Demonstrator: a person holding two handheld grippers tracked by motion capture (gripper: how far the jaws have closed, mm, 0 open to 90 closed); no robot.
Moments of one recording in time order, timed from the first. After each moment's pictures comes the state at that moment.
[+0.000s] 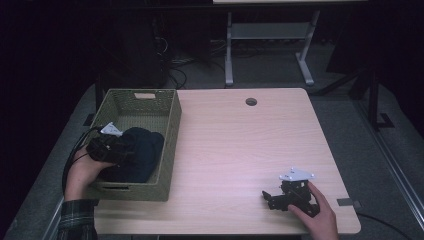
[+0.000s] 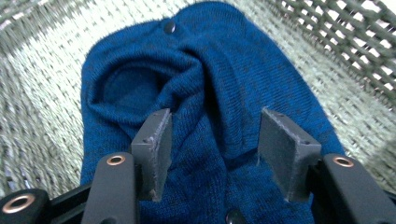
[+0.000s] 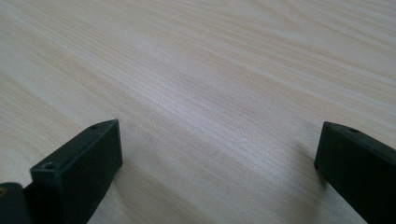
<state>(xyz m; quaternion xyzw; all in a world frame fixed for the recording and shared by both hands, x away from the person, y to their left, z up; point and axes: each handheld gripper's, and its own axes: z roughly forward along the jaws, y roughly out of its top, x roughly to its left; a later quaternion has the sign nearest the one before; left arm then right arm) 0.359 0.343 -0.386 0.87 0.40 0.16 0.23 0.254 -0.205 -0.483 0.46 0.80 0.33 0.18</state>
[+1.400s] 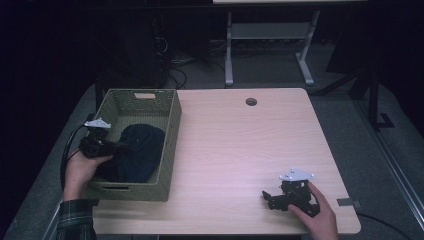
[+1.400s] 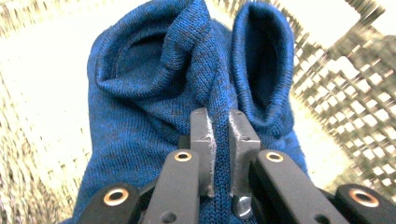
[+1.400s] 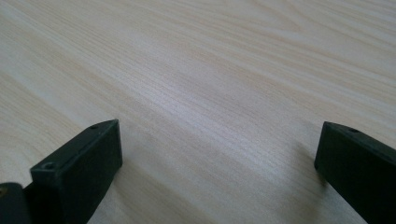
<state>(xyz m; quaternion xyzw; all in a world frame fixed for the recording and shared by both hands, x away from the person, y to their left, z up) 0.359 0.362 -0.368 0.82 0.45 0.11 0.34 0.254 -0.205 -0.483 0.46 0.80 0.33 0.18</state>
